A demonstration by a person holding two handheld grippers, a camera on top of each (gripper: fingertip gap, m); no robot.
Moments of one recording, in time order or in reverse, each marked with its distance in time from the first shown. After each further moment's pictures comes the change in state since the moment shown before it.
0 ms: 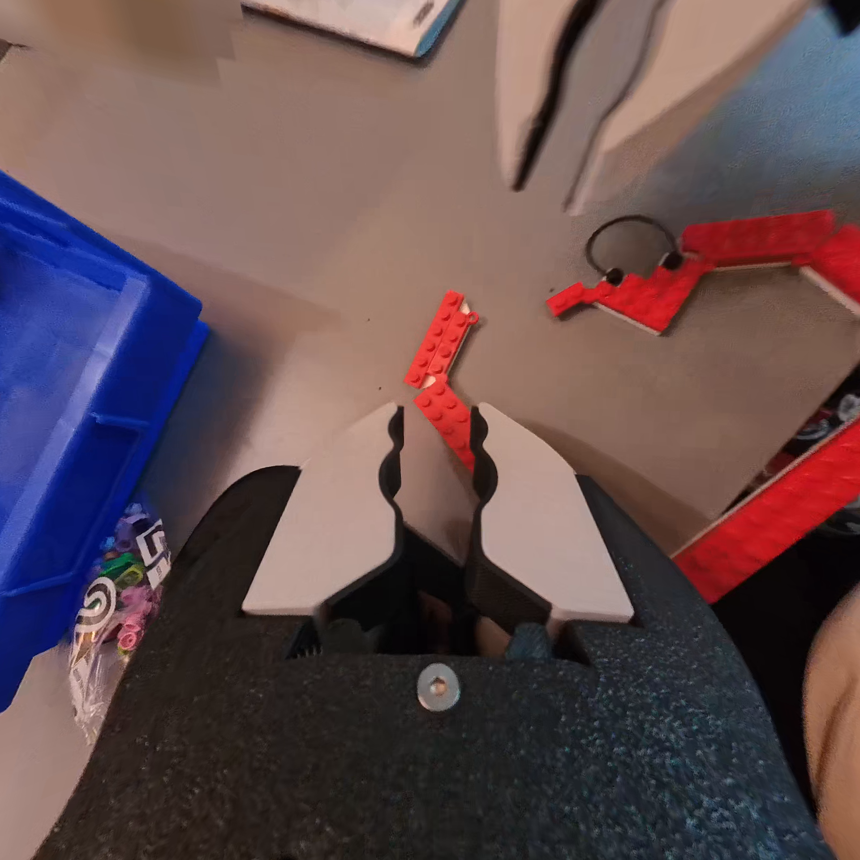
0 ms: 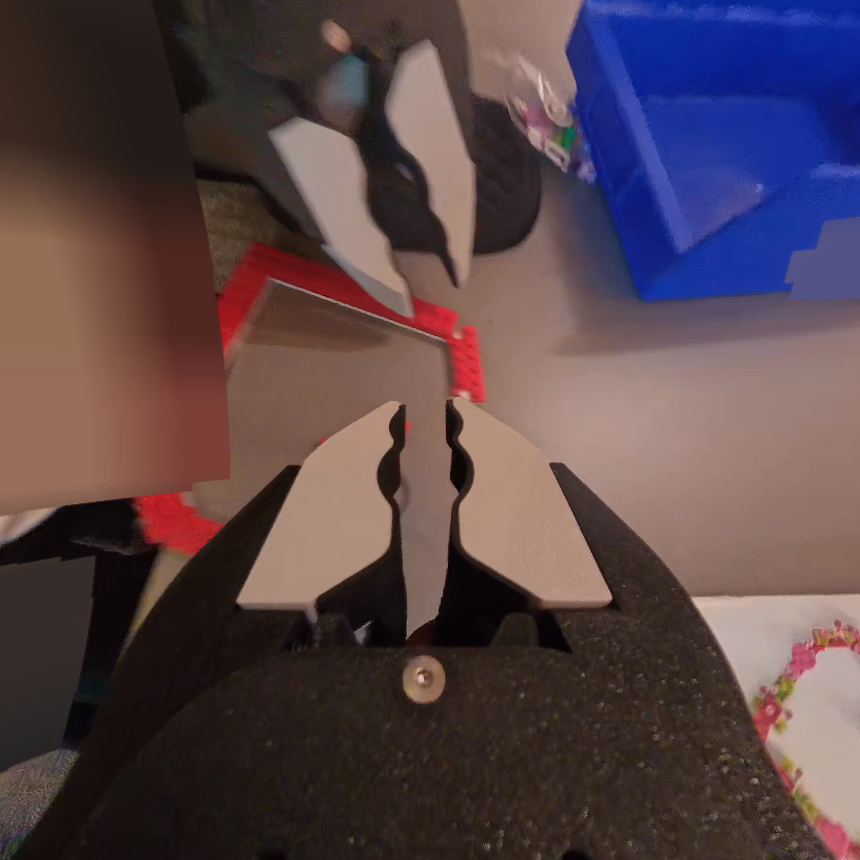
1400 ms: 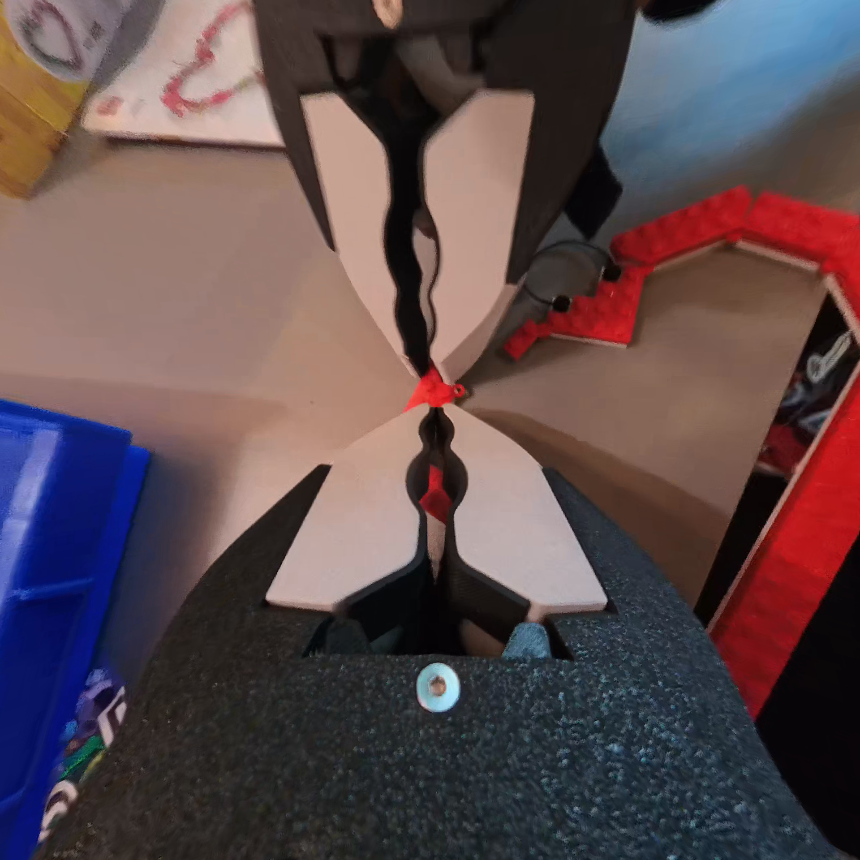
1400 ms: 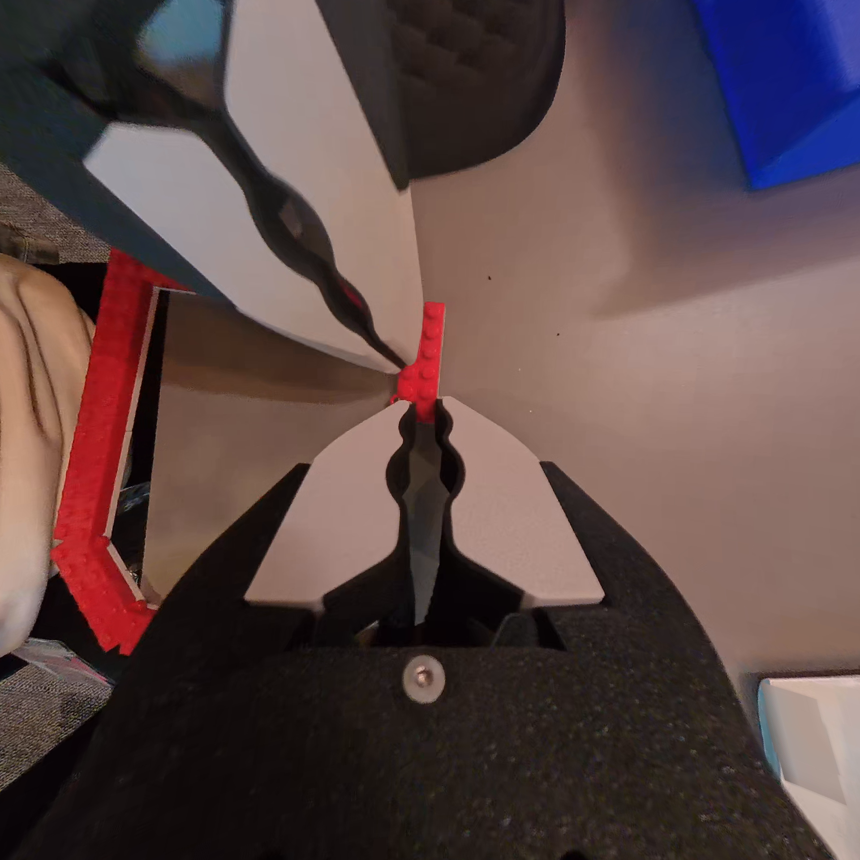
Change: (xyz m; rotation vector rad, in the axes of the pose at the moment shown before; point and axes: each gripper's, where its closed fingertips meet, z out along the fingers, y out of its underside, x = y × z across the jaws) left arm 0.023 -0.016 0.023 0.112 0.159 0.203; right arm 0.005 0.021 0.055 -0.218 -0.076 0.192
